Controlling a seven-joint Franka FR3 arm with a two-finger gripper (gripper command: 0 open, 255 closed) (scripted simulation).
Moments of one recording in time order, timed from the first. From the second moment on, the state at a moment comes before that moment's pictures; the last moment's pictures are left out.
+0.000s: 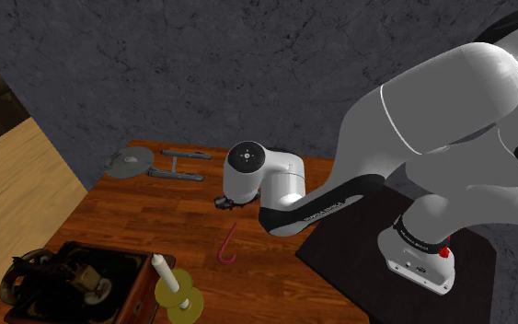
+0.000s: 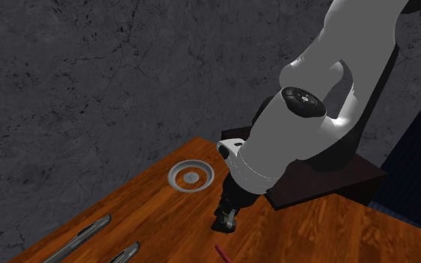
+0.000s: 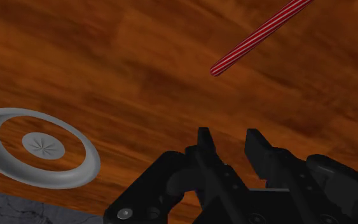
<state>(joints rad) -1.47 -0.43 2.15 -2.33 0.02 2.68 1.24</state>
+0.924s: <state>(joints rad) -1.84 -0.44 2.50 -2.27 0.49 2.67 1.24</state>
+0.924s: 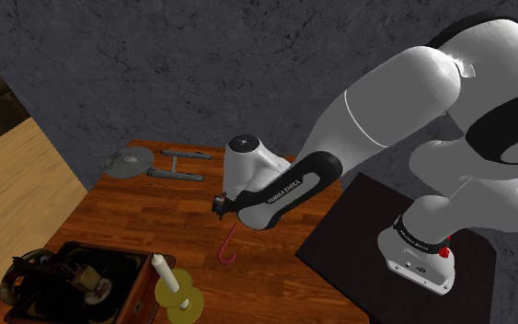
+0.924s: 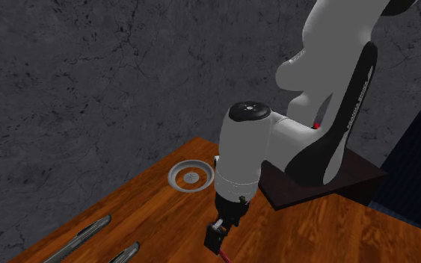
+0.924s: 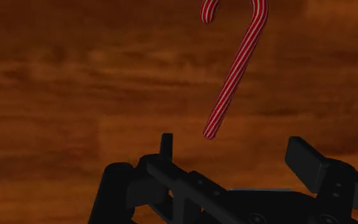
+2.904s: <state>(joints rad) -2.06 -0.54 2.74 -2.17 0.90 2.69 1.16</state>
